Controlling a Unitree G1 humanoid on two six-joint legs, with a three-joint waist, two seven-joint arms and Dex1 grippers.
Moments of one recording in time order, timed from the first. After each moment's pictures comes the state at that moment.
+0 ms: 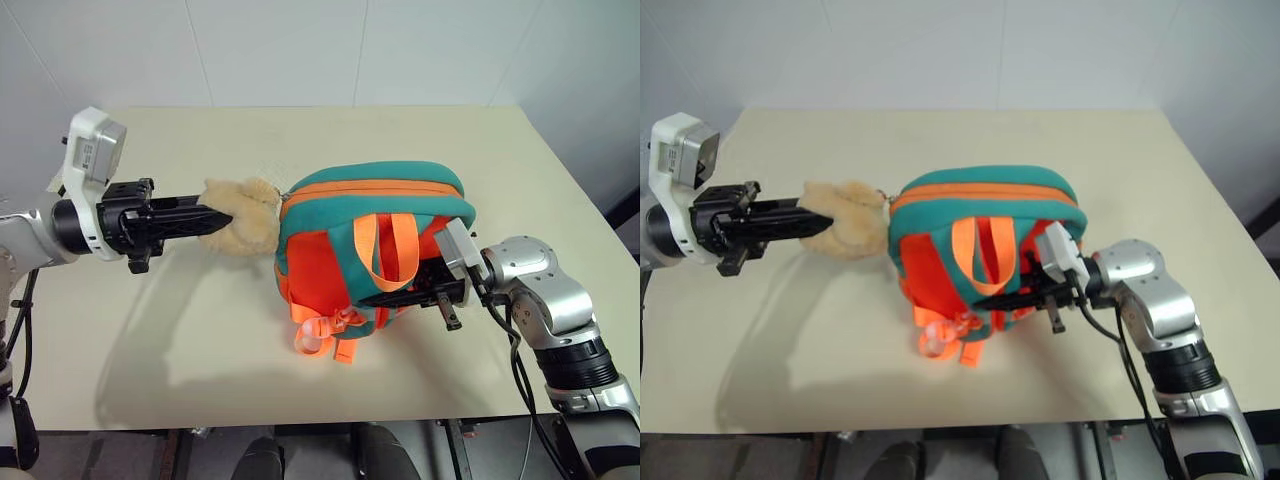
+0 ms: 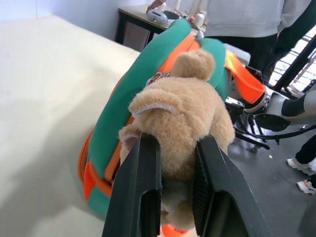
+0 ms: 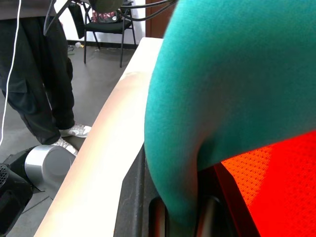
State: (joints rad) left arm -0.62 1.06 0.22 -0.07 -1.02 0.96 -1.06; right arm -0.58 -0.64 0.11 -0.08 0.55 0.28 1.46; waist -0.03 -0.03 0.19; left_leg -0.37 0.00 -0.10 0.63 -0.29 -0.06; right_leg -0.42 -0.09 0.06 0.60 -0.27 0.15
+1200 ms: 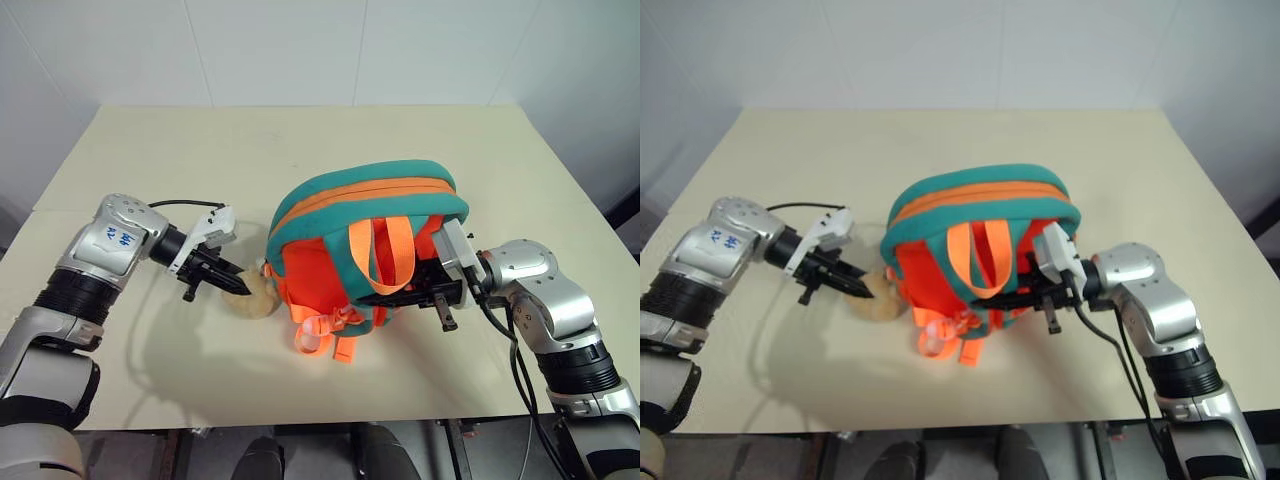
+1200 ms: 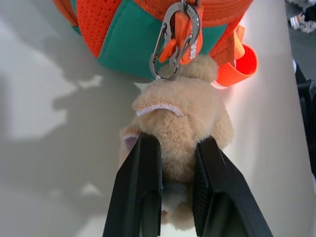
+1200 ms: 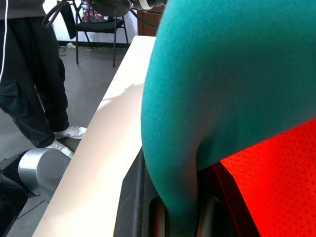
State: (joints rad) left arm -0.92 0.86 -0.40 0.40 -0.23 0.50 -1.50; right arm -0.56 -0.64 0.11 -0.11 0.55 0.31 1.40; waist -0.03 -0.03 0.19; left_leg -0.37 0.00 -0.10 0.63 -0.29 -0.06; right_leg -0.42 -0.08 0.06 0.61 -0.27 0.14
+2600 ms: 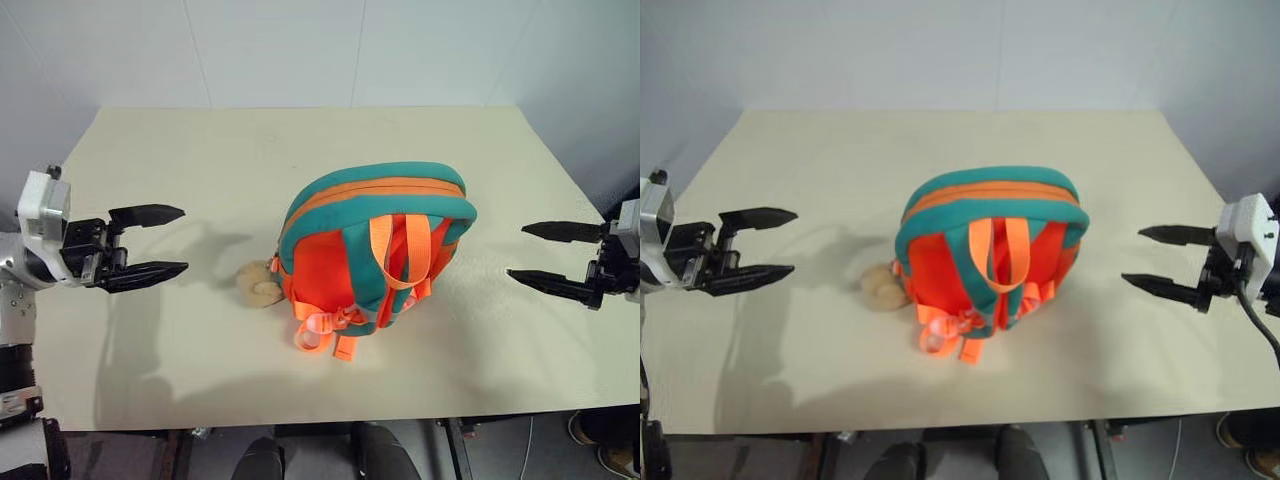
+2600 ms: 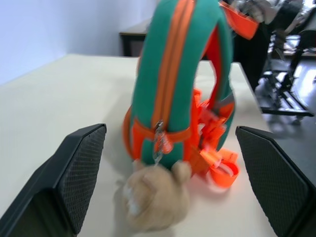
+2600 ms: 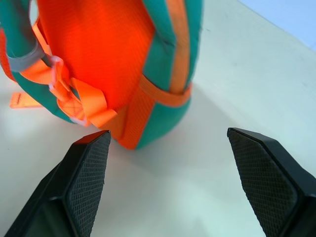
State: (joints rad) left arm -0.46 0.91 0.40 0.23 -0.64 0.31 -1.50; right arm -0.26 -1.04 -0.42 0.11 0.54 0.23 1.36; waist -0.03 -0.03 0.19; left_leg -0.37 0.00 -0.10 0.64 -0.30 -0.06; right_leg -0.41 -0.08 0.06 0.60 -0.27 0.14
